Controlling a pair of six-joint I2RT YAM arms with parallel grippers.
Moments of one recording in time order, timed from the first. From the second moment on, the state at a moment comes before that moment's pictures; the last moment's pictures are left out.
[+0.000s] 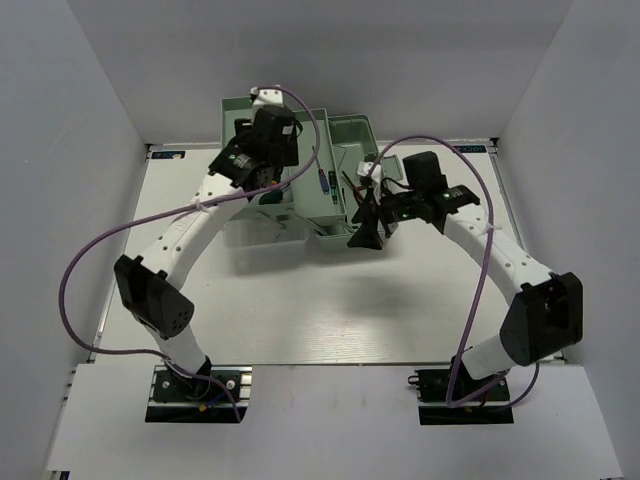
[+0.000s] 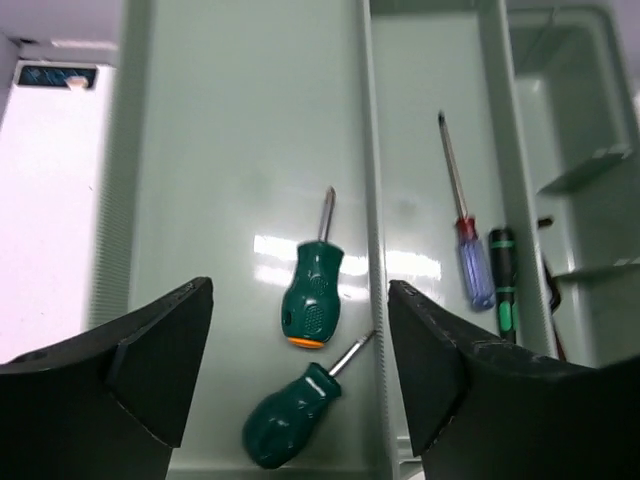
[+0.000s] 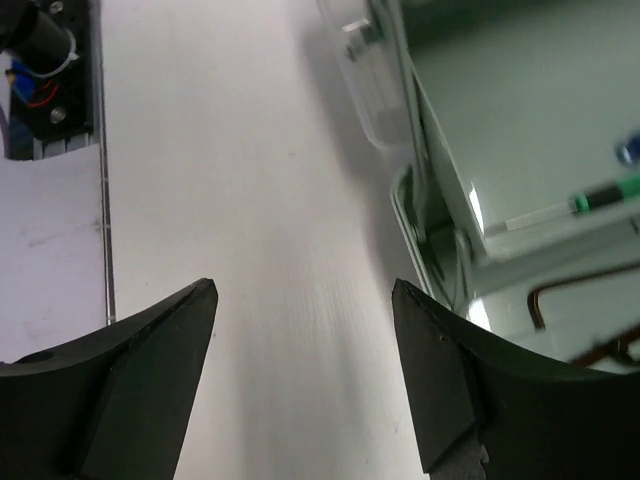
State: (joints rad) left arm -0.58 1.72 1.82 -0.66 -0.61 -0.29; right arm 0.42 1.46 1.24 -0.56 -0.92 -0.47
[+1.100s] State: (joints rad) left arm -0.53 0.50 0.70 -1.23 -0.38 -1.12; right arm 1.04 1.86 1.33 0.07 -0.32 -0.93
